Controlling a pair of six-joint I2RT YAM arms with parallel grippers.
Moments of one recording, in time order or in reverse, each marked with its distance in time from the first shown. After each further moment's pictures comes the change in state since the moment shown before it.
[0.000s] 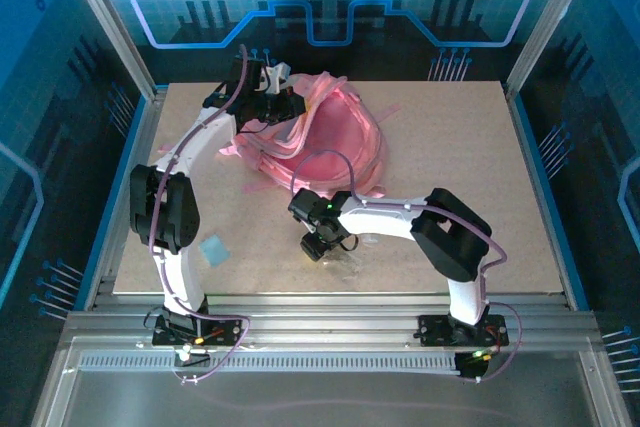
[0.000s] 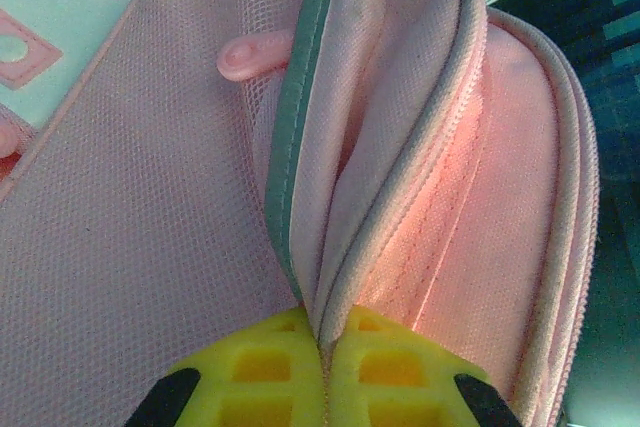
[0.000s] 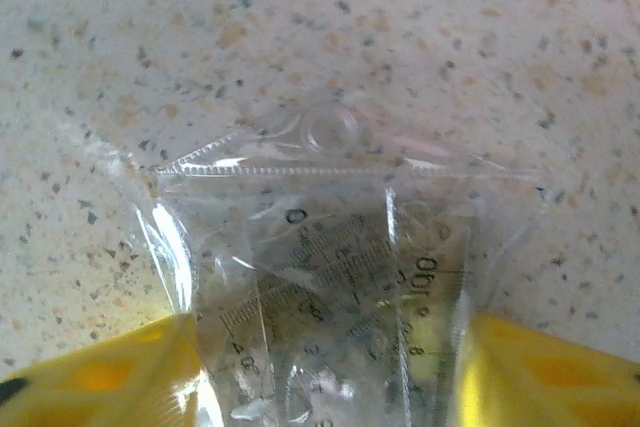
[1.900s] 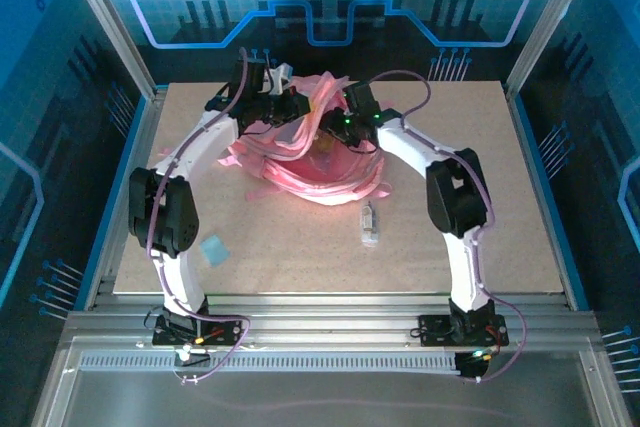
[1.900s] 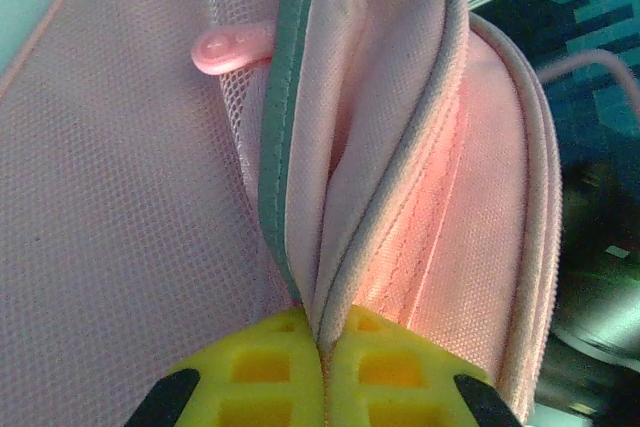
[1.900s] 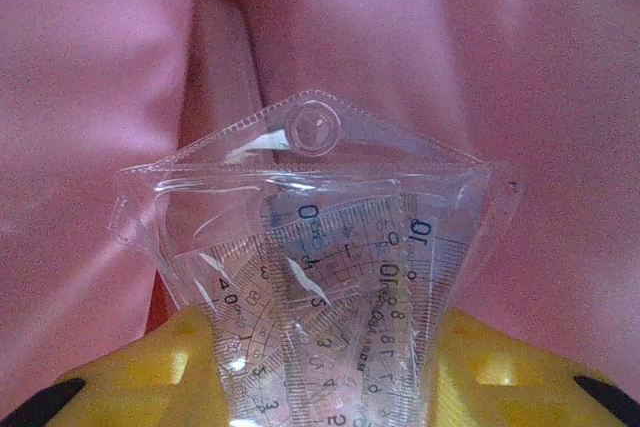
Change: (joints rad) left arm -0.036 -0.031 -0.037 0.052 0.018 -0.113; right arm -0.517 0.259 0.533 0.303 -0.290 0.668
